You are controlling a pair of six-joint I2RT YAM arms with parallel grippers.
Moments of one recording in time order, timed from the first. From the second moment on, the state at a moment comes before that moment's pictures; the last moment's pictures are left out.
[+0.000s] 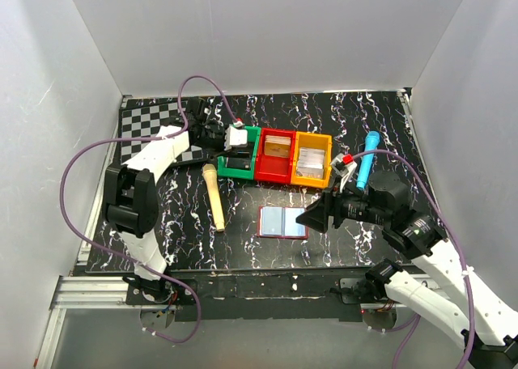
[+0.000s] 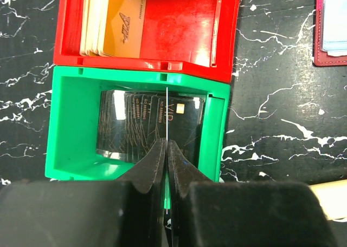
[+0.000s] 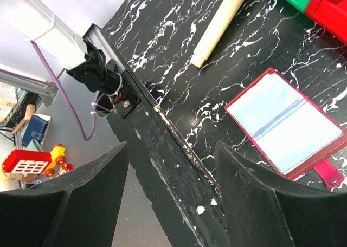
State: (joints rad) left arm -0.28 1.82 1.45 -0.65 0.76 1.26; right arm 0.66 0.64 0.77 -0.48 -0.52 0.44
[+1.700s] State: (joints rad) left arm -0.30 1.92 1.44 -0.74 0.81 1.35; right arm 0.66 0.61 0.69 -0.46 -0.51 0.44
